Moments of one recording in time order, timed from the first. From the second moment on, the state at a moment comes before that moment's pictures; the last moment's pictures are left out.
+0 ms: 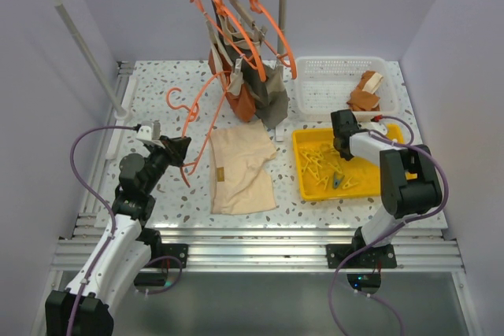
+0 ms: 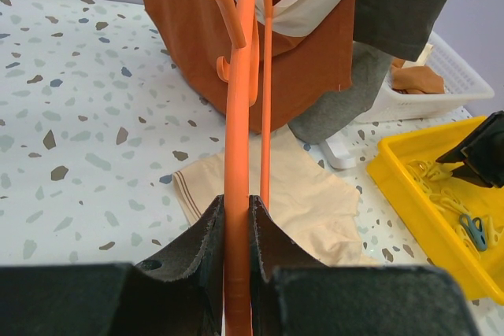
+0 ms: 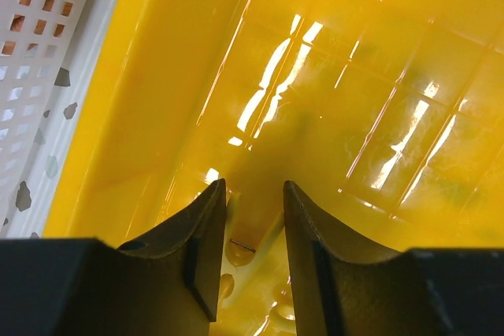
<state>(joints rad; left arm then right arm) -0.15 0.65 0.32 0.30 0.23 -0.35 0.17 1.67 0.87 -0.30 0.64 1.16</state>
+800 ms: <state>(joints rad) -0.15 0.65 0.32 0.30 0.23 -0.35 0.17 1.53 0.80 -0.26 0.58 0.99</state>
